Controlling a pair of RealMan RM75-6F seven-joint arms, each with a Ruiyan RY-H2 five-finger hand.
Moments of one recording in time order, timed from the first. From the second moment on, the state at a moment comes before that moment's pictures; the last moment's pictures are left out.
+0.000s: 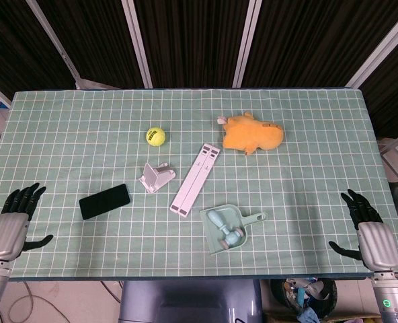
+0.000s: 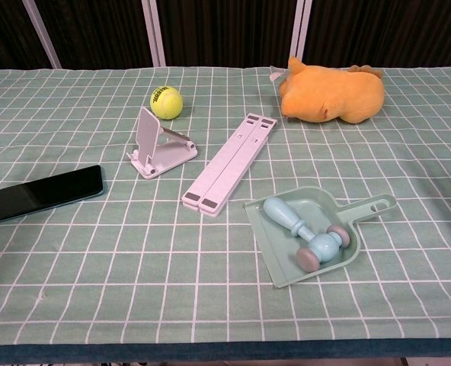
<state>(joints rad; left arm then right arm) -0.14 -1.14 -0.02 -1.72 1.46 1.39 0.12 0.09 -1.16 0.06 -1.63 -1.52 1.48 0.07</state>
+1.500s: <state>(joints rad) -0.26 -1.22 -0.16 -1.86 1.01 1.29 0.42 0.09 -1.15 0.06 -1.64 -1.50 1.45 0.09</state>
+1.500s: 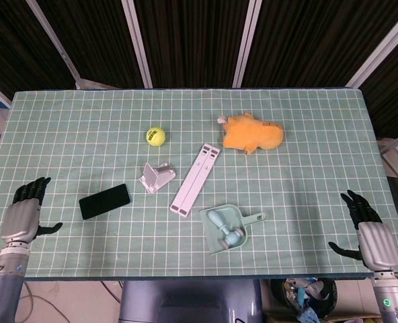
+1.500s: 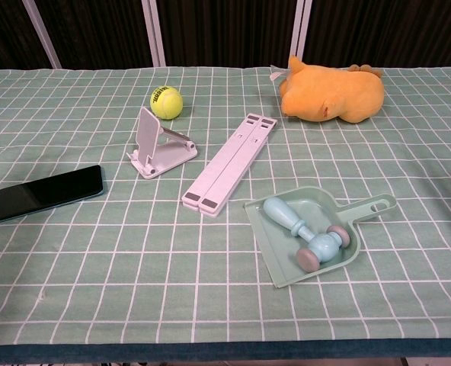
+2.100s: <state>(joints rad) -0.55 -1.41 -0.31 -1.86 0.36 1.31 0.84 0.10 -1.14 0.06 -1.65 -1.49 1.43 0.11</state>
